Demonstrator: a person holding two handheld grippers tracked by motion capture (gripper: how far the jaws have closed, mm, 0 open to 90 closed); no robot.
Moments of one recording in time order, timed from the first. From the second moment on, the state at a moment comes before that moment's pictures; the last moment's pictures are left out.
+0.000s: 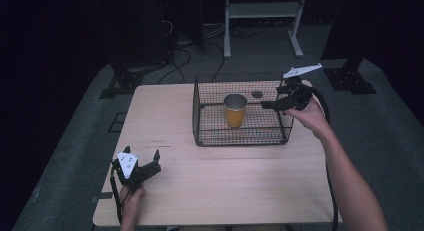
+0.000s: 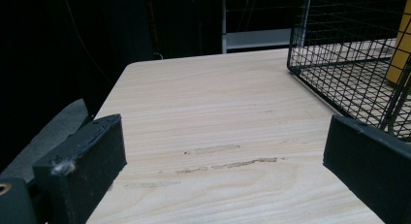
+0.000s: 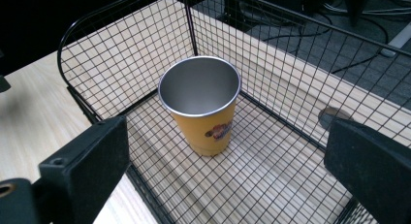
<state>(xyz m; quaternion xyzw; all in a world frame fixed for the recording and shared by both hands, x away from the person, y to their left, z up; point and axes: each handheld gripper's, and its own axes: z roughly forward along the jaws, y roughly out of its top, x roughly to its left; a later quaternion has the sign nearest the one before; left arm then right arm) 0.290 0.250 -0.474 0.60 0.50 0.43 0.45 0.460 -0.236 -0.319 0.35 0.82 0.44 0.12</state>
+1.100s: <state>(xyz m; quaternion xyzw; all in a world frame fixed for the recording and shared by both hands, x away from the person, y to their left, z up) 0.290 0.250 -0.475 0.60 0.50 0.43 0.45 0.399 -0.256 -0.339 0.30 0.82 0.48 0.09</state>
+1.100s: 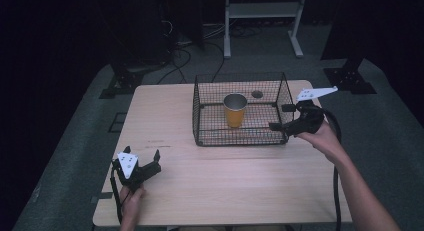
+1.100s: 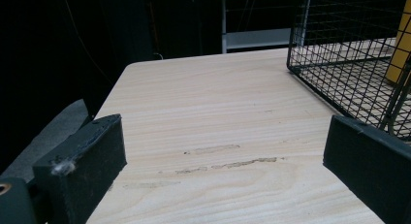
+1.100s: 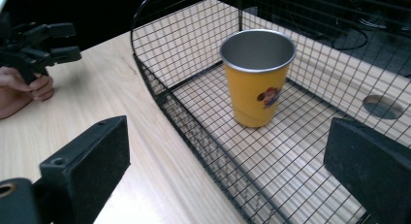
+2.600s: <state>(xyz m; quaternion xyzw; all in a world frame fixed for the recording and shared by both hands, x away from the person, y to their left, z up) 0.290 0.249 -0.475 0.60 0.50 0.44 0.45 0.338 -0.276 -0.403 0.30 0.81 0.50 0.06</state>
